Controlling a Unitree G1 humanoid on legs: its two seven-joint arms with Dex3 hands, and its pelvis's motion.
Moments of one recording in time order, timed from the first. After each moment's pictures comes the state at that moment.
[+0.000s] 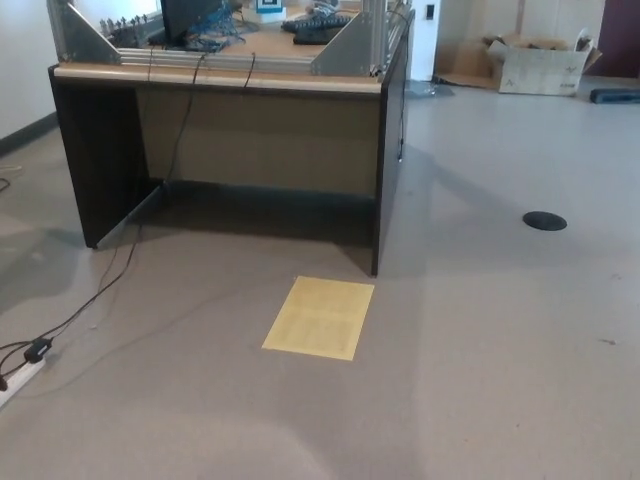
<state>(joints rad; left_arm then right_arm) 0.02 0.41 0.36 0.69 -0.10 -0.29 -0.14 -0.17 -0.28 0.05 0.96 -0.24 -0.37 -0.22</state>
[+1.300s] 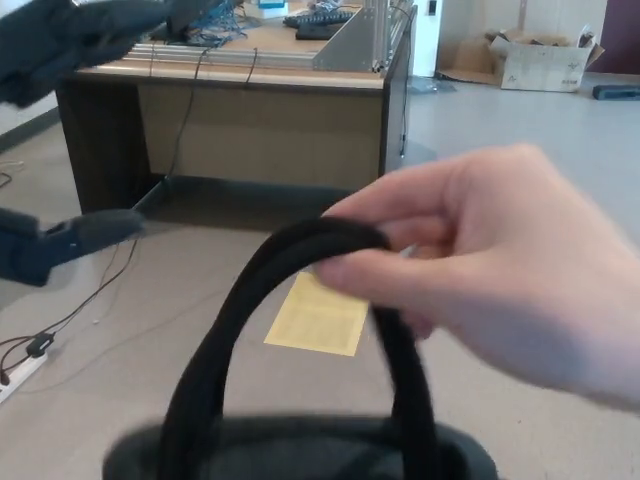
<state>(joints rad) -0.57 0.92 0.26 -0.42 -0.29 -0.01 -0.38 -0.24 -0.27 0.08 1.07 -0.27 -0.56 -0.32</state>
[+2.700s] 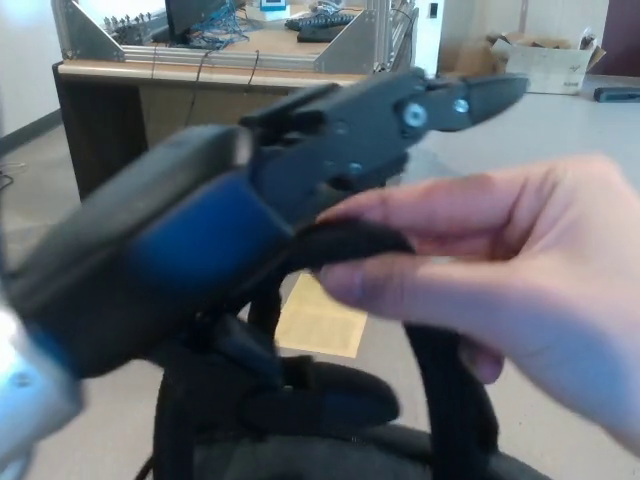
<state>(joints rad) -0.86 0.94 -0.12 -1.03 -0.35 0.63 -0.13 -0.21 -0.27 0.10 1.09 -0.29 -0.58 -0.34</state>
